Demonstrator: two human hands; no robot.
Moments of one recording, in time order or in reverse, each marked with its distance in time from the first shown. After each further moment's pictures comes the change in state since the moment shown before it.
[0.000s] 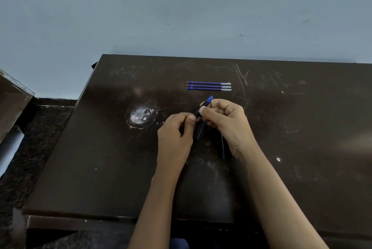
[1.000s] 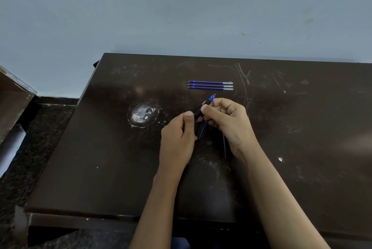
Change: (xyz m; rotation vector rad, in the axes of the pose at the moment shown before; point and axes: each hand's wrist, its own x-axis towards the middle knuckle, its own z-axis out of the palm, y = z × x) left_hand -0.001 0.003 0.002 -0.062 -0.054 -0.084; right_hand 0.000 0.000 0.002 0.031 0.014 0.017
